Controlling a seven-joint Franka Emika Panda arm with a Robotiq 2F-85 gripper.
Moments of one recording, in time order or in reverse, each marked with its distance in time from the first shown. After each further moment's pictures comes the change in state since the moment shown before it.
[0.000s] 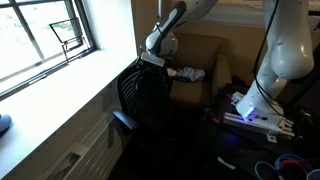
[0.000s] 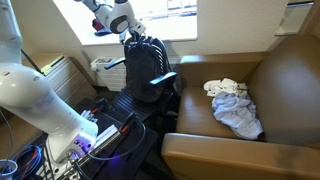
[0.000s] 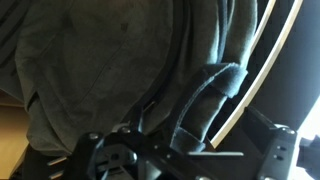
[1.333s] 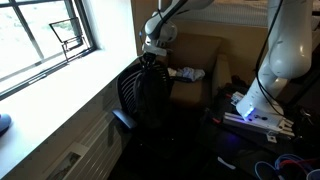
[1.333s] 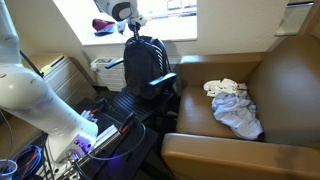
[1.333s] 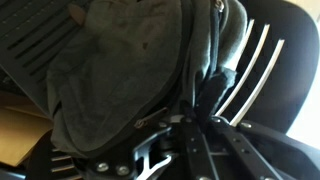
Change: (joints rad) arm -0.077 -0.073 0.023 0.073 -0.064 -0.353 -0.076
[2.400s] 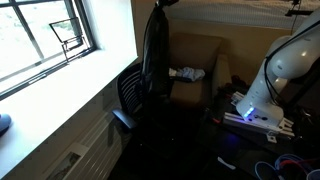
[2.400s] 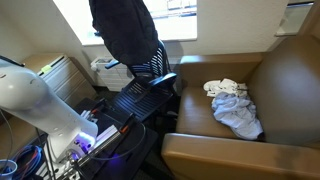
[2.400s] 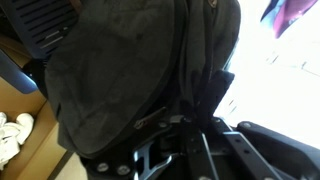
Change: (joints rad) arm -0.003 -0.800 -0.067 -0.160 -0.062 -0.346 -0.110
